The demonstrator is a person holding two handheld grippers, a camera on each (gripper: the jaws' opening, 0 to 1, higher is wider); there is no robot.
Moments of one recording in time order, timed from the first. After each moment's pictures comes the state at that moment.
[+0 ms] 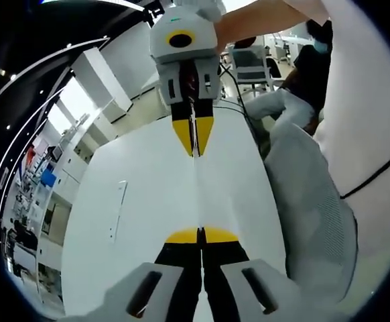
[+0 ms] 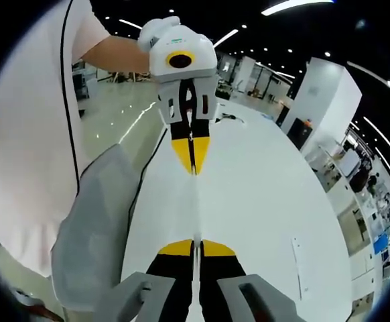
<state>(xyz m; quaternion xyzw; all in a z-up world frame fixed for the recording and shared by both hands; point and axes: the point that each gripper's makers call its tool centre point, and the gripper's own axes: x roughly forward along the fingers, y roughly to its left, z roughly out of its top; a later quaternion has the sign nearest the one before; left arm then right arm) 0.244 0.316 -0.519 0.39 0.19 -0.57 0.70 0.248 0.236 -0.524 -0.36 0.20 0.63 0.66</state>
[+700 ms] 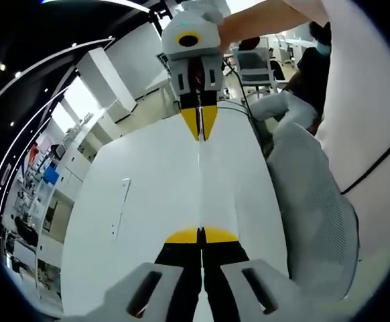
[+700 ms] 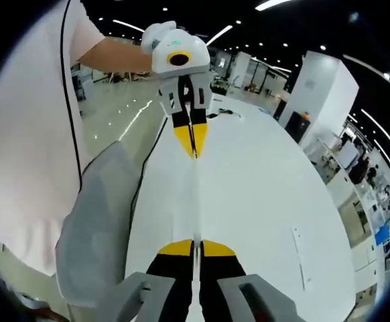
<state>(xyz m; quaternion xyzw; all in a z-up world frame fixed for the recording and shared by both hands) 0.248 0.329 -0.520 0.38 0.19 -0.56 0.71 0.249 0.217 -0.527 -0.35 0.22 0.62 0.66</state>
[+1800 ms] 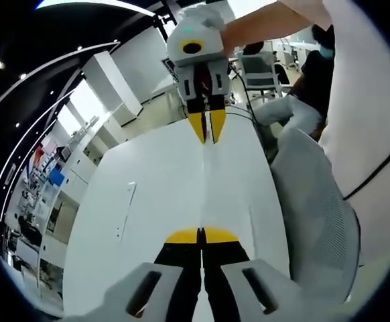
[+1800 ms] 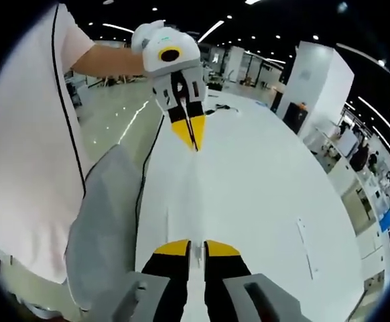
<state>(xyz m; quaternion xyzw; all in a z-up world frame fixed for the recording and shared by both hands) 0.244 0.321 -0.508 0.37 0.17 -0.55 0.73 0.241 0.218 -0.520 -0.33 0.25 0.61 0.67</state>
